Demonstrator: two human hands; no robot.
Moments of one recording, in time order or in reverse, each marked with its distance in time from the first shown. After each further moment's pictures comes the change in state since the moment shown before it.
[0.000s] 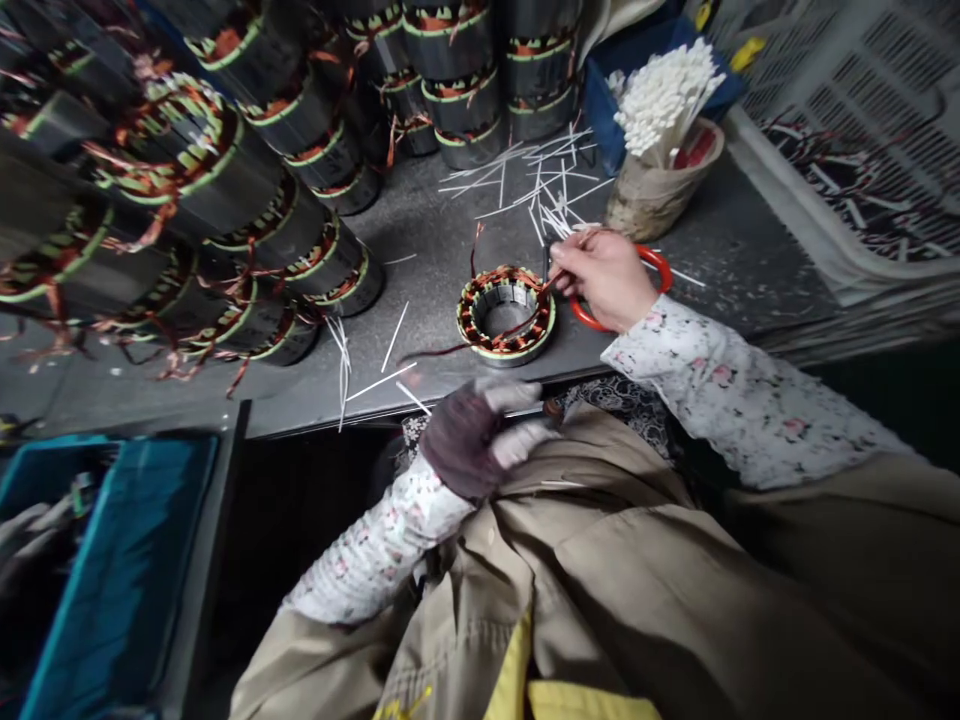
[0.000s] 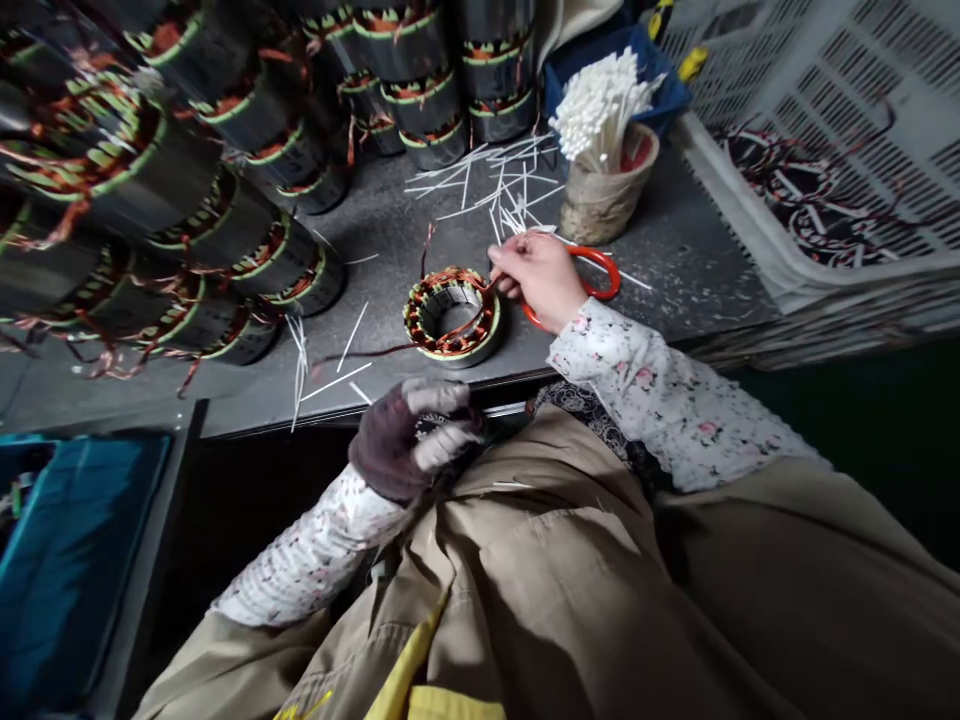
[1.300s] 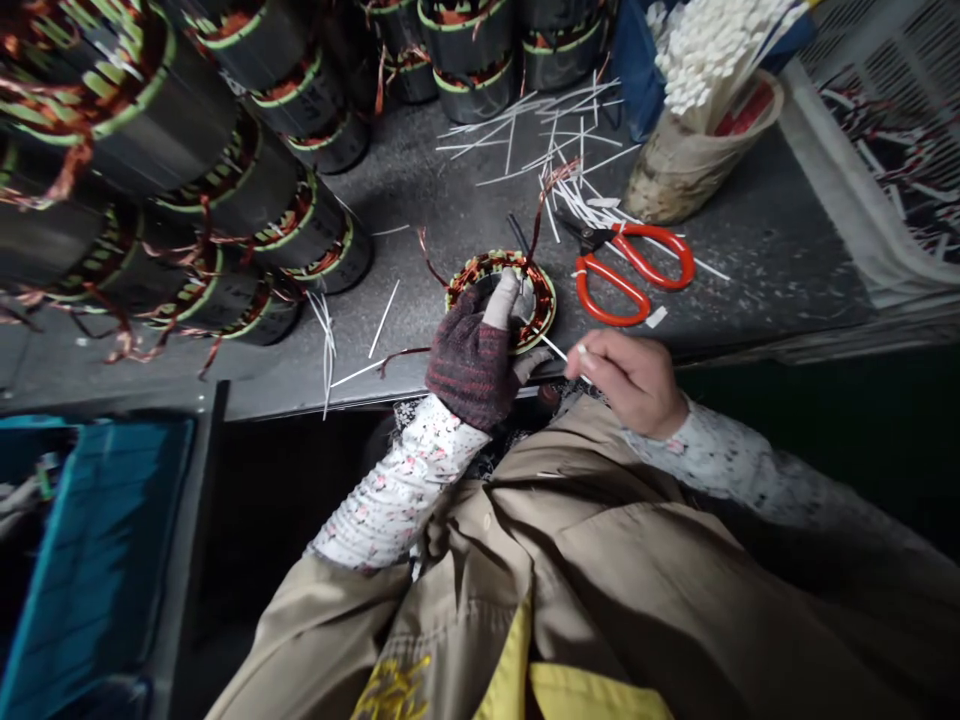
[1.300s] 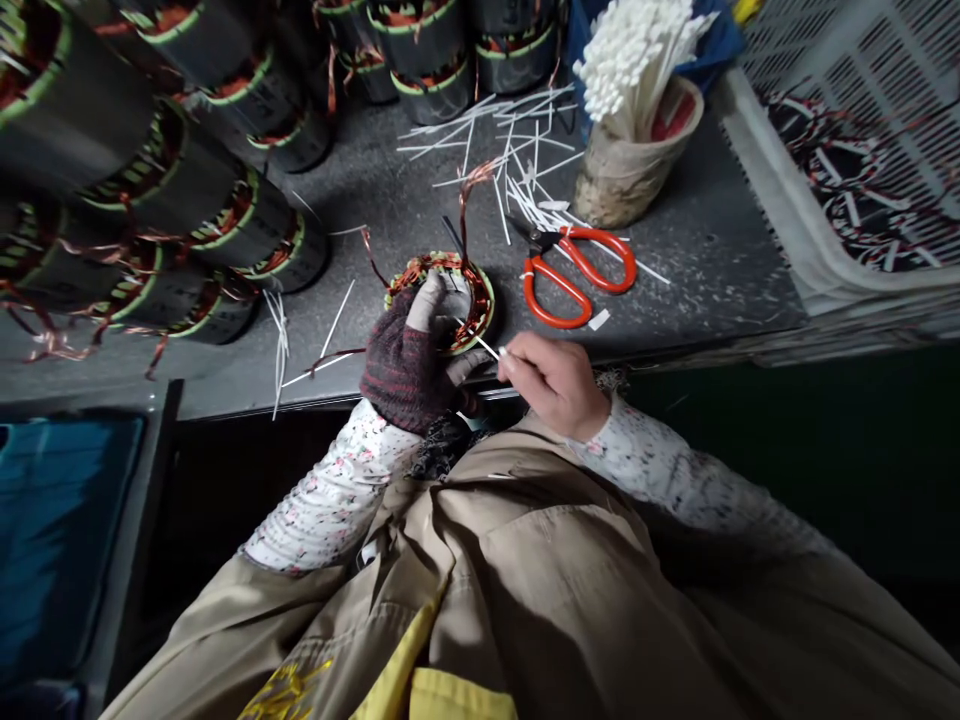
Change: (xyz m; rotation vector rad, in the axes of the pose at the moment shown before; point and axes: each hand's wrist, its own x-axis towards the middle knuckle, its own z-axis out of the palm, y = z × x) left_hand 0.046 -0.040 0.028 0.474 0.161 0.300; right_hand -0.111 -0.020 -0.010 -0.208 -0.126 -0.425
